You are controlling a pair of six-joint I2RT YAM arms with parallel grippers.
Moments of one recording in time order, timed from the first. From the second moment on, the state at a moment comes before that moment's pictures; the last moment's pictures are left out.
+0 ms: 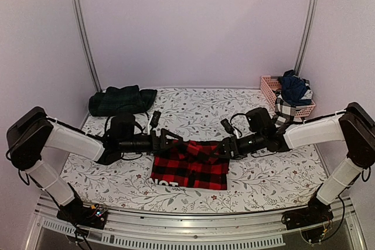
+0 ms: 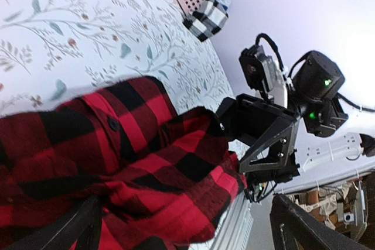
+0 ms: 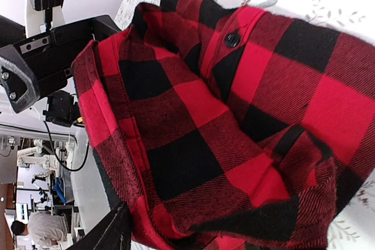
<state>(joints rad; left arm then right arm) -0.74 1.55 0.55 0.66 0.49 -0.86 0.70 1.60 0.74 0.14 -0.67 0.58</state>
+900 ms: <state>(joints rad) -0.58 1.47 0.74 0.20 0.30 -0.34 0.48 1.52 0.79 0.00 -0.61 0.28</state>
